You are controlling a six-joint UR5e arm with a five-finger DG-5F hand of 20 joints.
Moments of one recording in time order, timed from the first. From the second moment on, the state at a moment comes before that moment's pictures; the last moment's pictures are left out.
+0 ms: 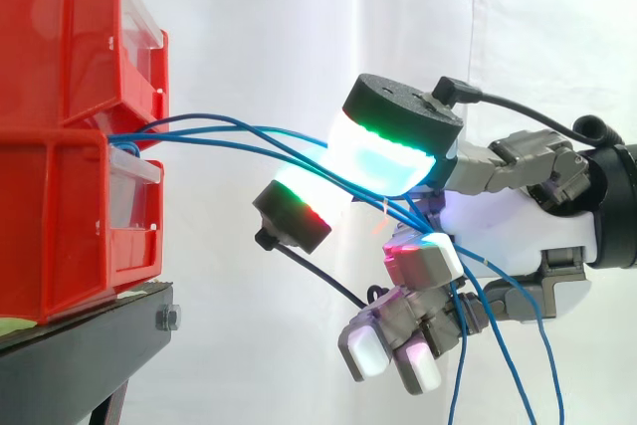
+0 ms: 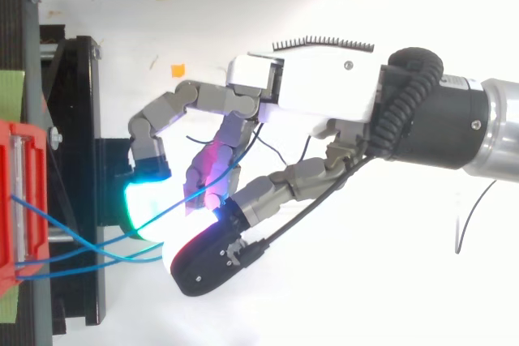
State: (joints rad) arm 0.14 -2.29 -1.16 -2.92 -1.31 -0.10
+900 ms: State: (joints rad) arm 0.14 -2.29 -1.16 -2.92 -1.31 -0.10
